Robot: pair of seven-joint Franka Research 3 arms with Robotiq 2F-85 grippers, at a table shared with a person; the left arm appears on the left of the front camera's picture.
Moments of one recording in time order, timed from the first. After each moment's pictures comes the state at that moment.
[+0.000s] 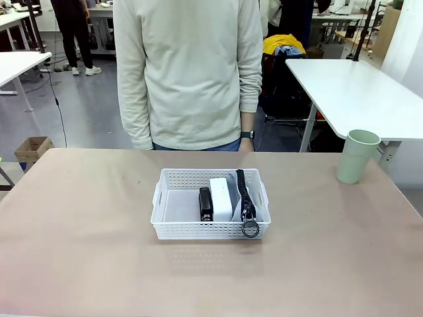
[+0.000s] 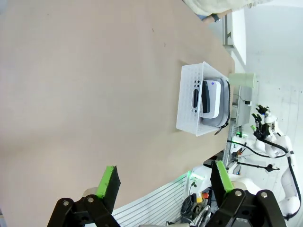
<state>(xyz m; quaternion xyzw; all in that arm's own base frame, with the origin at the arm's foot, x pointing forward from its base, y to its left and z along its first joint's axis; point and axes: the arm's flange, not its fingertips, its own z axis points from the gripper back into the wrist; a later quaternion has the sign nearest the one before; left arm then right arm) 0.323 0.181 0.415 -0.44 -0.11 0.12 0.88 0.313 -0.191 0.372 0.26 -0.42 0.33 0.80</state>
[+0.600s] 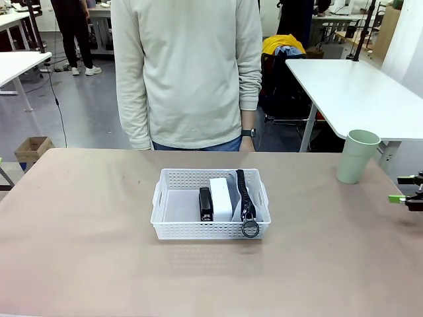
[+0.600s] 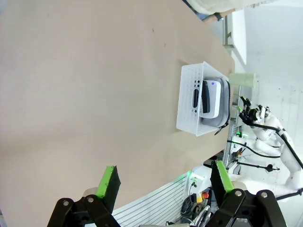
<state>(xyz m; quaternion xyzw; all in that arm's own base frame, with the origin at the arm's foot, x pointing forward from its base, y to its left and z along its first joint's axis) 0.323 0.181 0.415 -0.44 -0.11 0.12 0.88 0.399 -0.198 0.271 0.19 -0.47 0.36 0.78</state>
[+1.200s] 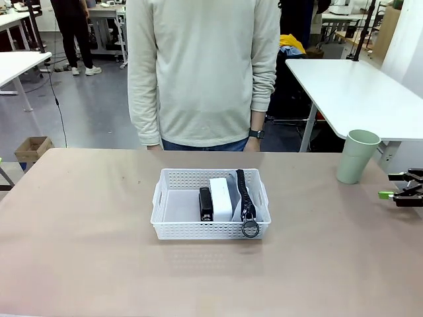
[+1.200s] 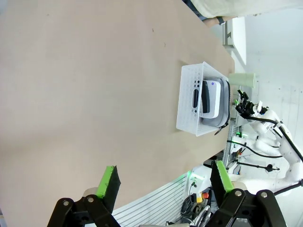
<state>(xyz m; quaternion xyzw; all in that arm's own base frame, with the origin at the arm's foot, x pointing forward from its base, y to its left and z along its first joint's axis) 0.323 0.181 0.415 -0.44 -0.11 0.12 0.88 0.435 -0.204 0.249 0.18 -0.48 0.37 0.78</state>
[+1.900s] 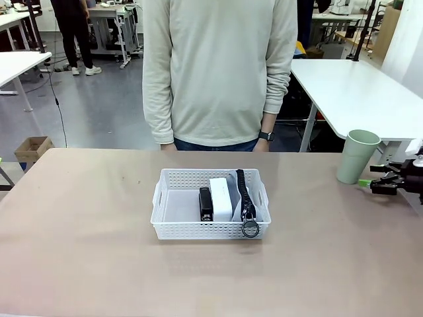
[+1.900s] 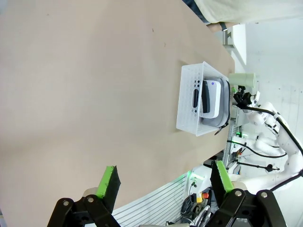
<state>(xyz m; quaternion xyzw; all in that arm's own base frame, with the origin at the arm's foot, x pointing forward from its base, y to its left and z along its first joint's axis) 0.323 0.181 0.415 -0.44 -0.11 0.12 0.88 0.494 -0.182 0.220 0.19 -0.51 0.32 0.77</state>
